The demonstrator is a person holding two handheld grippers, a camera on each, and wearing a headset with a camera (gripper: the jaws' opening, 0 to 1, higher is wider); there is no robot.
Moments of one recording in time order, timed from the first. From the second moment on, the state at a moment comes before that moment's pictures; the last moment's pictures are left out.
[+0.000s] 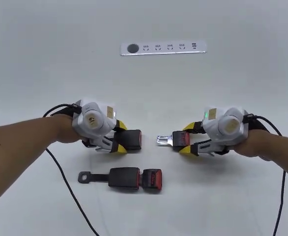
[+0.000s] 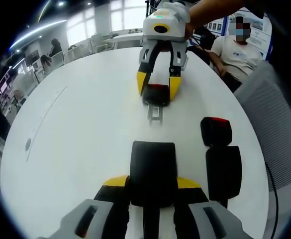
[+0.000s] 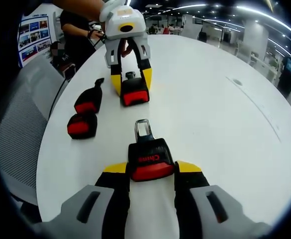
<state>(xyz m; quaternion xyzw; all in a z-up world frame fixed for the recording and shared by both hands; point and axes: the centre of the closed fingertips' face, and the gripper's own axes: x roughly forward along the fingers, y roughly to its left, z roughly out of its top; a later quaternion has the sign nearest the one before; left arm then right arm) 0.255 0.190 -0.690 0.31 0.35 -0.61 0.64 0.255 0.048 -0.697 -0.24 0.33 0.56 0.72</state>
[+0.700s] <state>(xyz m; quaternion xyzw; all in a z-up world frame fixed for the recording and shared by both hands) 0.255 0.190 -0.691 0.31 0.35 -0.61 0.64 0.249 0.011 -0.692 -0.23 0.34 0.55 0.73</state>
